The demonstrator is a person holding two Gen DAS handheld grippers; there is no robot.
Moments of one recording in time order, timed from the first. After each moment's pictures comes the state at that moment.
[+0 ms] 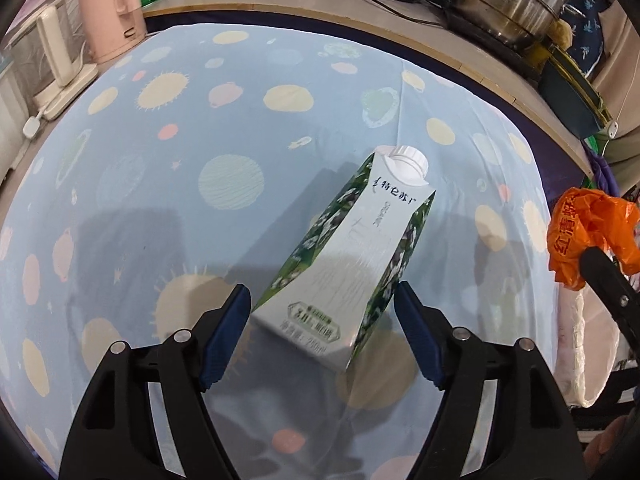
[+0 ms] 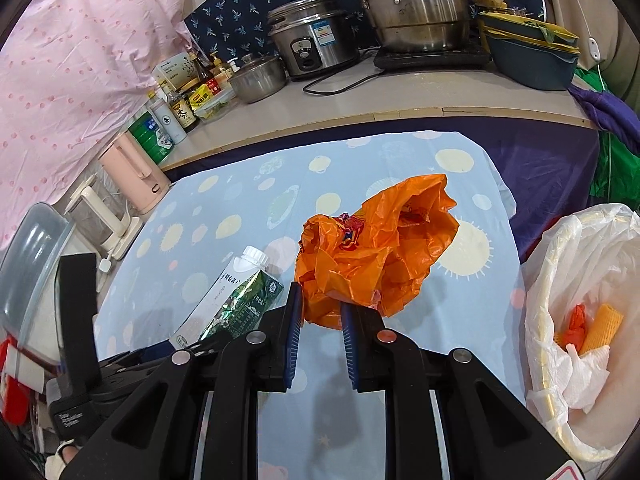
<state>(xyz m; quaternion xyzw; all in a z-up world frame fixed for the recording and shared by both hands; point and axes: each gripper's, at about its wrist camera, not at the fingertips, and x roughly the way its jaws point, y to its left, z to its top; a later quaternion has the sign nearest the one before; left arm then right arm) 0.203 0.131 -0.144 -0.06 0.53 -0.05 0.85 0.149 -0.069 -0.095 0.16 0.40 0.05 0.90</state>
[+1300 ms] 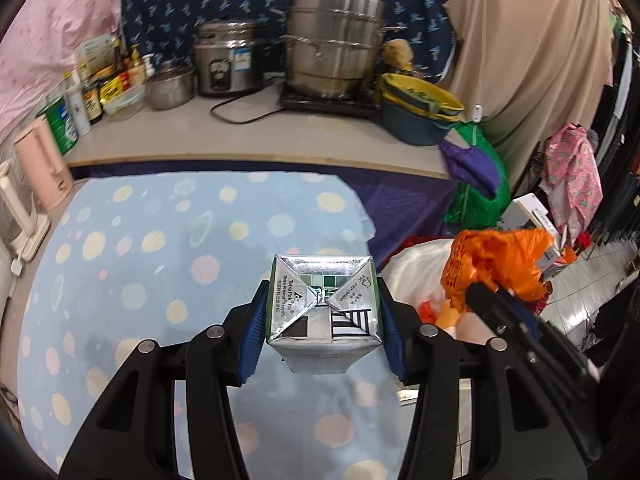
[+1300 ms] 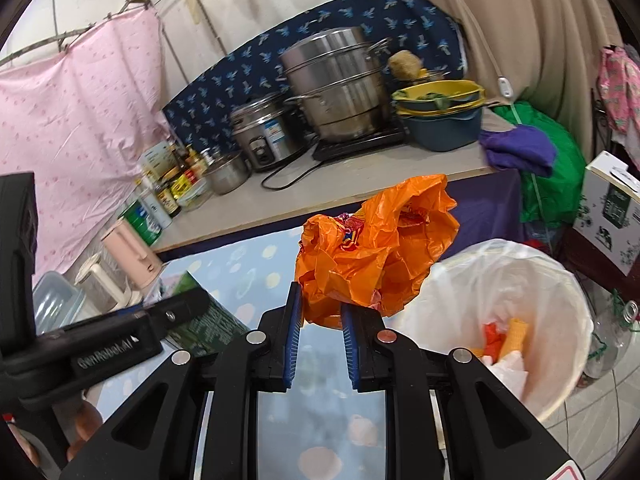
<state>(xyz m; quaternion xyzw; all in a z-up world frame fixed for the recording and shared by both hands) 0.110 -0.024 0.026 0.02 0.40 -0.20 0.90 0.030 -0.188 -0.006 0.21 0.28 -0.04 0.94</state>
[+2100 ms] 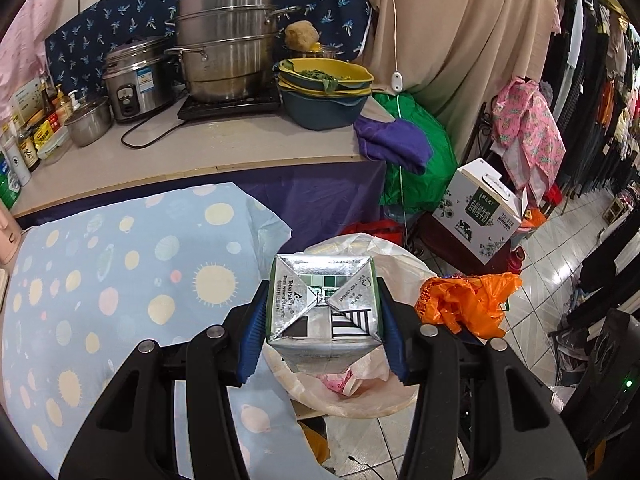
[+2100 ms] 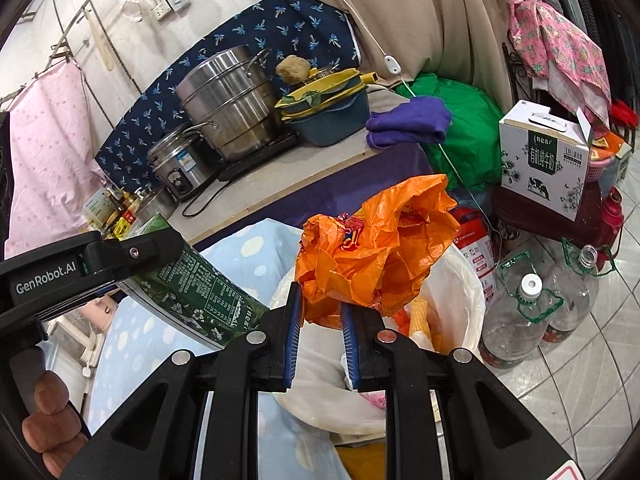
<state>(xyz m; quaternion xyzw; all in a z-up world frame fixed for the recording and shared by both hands) 0.088 -0.168 0.014 0.08 0.40 -0.28 0.87 -0.021 -0.296 -0.053 0.28 0.29 -0.13 0.91</state>
